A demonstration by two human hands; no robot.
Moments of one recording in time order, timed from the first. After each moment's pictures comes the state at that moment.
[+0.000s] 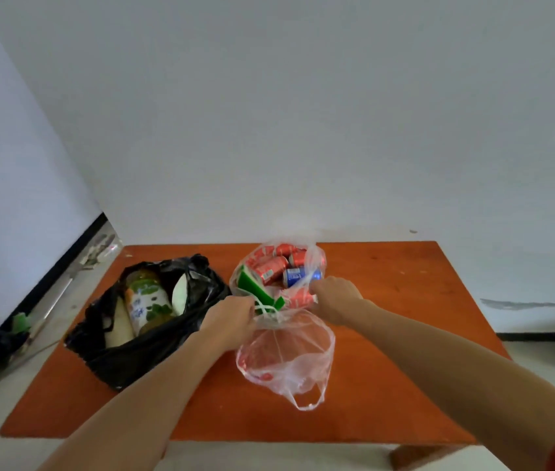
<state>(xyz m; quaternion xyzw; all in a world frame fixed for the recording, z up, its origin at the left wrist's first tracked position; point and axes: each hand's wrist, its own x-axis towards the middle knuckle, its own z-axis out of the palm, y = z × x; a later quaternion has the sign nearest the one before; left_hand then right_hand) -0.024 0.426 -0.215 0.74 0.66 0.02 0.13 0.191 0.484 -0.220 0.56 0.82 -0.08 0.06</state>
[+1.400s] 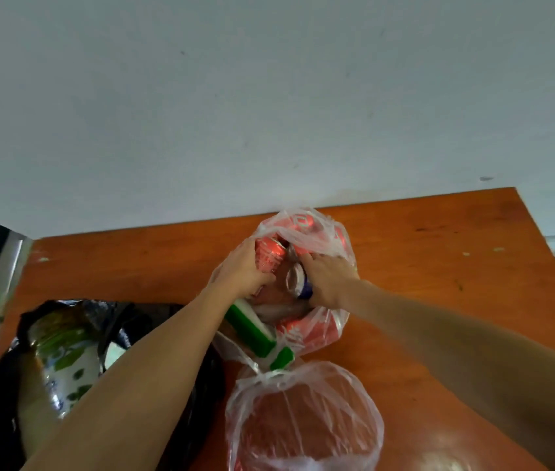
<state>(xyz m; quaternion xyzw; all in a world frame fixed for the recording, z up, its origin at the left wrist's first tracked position) -0.026 0.756 -0.378 0.66 0.68 0.03 0.33 0.162 0.738 -0.377 0.55 0.80 -0.20 0.14</state>
